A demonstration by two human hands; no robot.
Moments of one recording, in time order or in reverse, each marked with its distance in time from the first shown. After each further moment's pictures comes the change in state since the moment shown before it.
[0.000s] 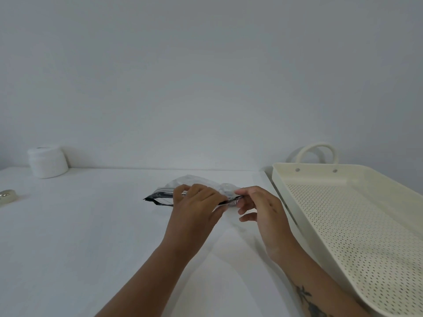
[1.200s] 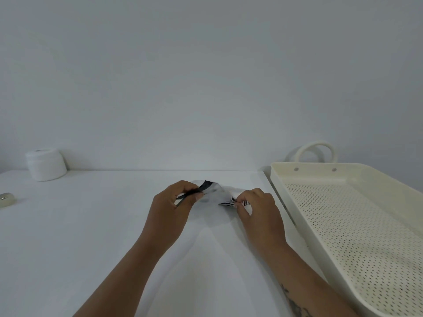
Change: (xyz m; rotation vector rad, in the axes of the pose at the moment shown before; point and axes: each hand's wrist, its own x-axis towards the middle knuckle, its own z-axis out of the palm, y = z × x) left_hand 0.001 -0.021 -0.019 -0.606 0.035 -0.460; right_hand 0.017 0.036 -0.004 -0.925 0.112 -0.299
